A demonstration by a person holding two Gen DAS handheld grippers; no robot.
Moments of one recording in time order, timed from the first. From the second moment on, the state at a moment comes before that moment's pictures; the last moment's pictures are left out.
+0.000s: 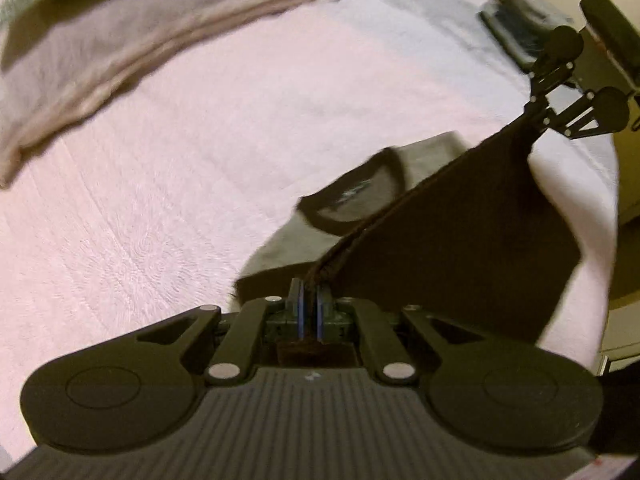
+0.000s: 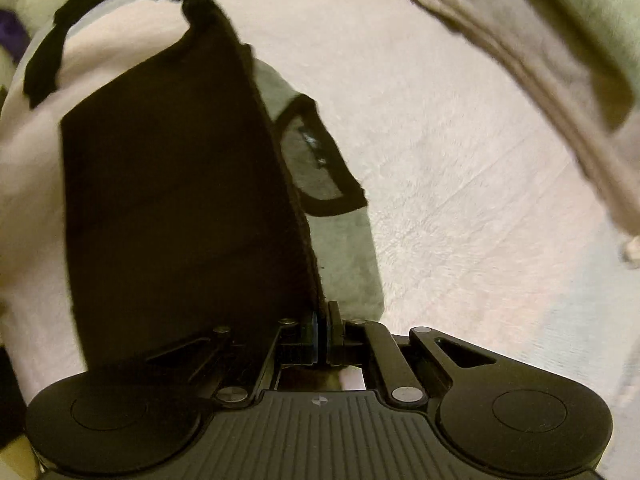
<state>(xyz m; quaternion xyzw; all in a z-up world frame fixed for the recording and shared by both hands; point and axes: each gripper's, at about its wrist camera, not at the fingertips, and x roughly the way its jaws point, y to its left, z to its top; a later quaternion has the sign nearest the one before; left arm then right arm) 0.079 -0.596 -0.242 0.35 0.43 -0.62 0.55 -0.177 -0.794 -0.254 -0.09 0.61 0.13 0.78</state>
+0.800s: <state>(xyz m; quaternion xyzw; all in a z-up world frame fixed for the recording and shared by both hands) 0.126 -0.627 -0.338 0.33 0.48 -0.60 0.55 -0.153 -0.863 -0.319 0.08 0.60 0.08 0.79</state>
